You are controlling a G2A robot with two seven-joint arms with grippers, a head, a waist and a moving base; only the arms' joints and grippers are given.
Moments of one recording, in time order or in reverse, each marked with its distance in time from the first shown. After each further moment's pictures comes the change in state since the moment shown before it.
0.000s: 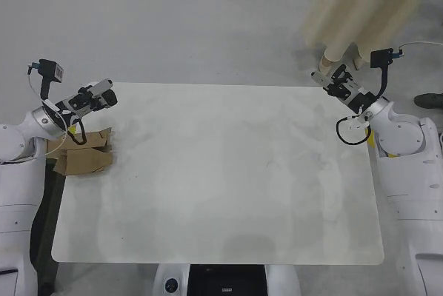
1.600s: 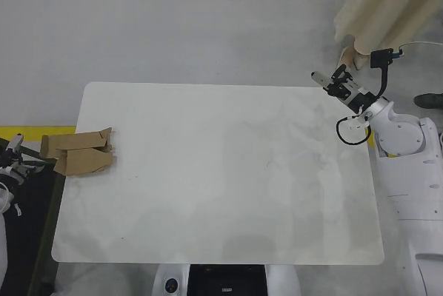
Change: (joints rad) left arm 0.451 0.028 -0.377 0.154 -0.077 0.263 0.370; right arm 0.000 0.000 0.000 0.000 0.000 0.000 0.000
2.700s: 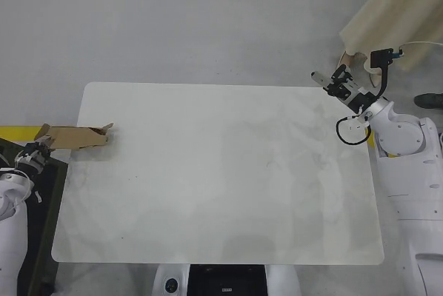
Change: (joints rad) left arm -0.155 -0.027 0.121 0.110 0.000 -0.072 0.054; right arm 0.000 0.000 0.000 0.000 0.000 0.000 0.000
